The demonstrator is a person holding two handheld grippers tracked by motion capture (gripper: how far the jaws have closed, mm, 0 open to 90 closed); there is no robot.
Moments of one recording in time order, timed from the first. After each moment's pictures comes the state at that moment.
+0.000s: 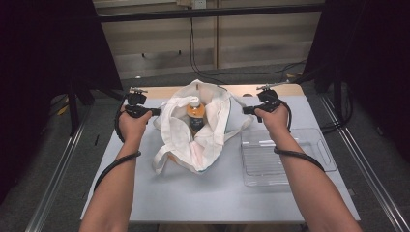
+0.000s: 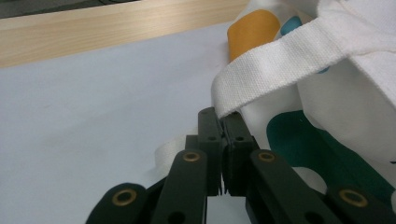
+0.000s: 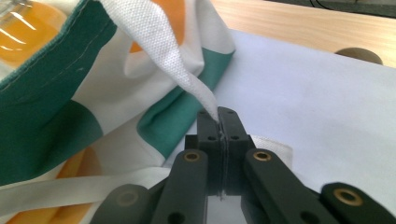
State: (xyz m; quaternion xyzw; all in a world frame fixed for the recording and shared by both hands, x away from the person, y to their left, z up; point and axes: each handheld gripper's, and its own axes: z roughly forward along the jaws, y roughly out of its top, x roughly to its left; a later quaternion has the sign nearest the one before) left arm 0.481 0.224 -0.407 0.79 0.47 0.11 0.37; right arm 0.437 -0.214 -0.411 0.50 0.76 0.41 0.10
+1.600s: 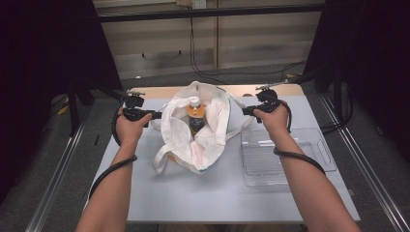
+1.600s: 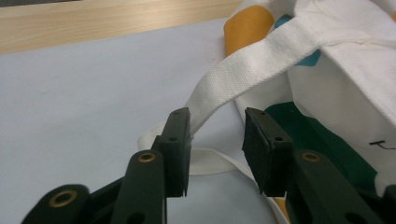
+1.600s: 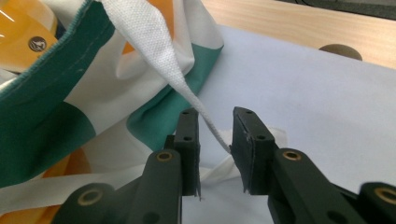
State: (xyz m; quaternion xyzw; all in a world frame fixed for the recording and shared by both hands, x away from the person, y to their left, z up) left arm 0.470 0.231 -0.407 0.79 0.47 0.10 0.38; right arm 0.433 -0.209 -0.405 0.51 0.76 0.39 0.12
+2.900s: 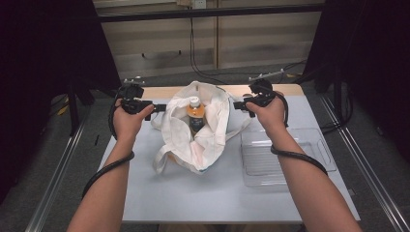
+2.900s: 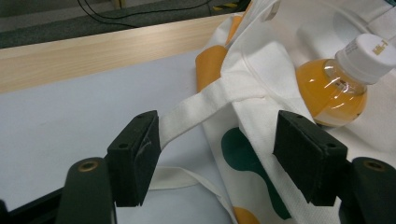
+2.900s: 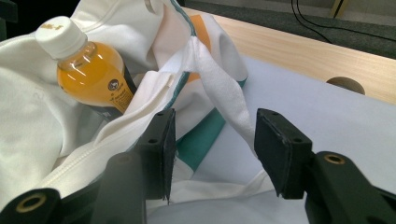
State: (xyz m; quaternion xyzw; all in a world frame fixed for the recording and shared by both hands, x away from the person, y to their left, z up) left arm 0.456 0.214 -0.357 0.78 0.46 0.11 0.40; right arm 0.421 -0.181 -0.356 0.50 0.76 0.39 0.14
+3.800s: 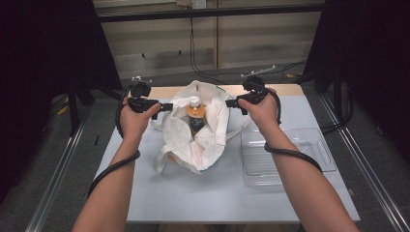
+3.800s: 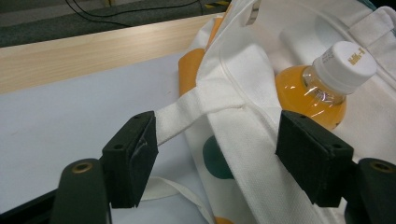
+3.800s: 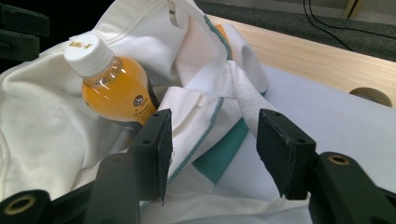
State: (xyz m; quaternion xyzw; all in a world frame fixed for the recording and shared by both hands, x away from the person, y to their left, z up) left arm 0.459 0.196 -0.356 0.79 0.46 0.10 0.40; right arm 0.427 -0.160 -0.349 0.49 0.76 0.40 0.13
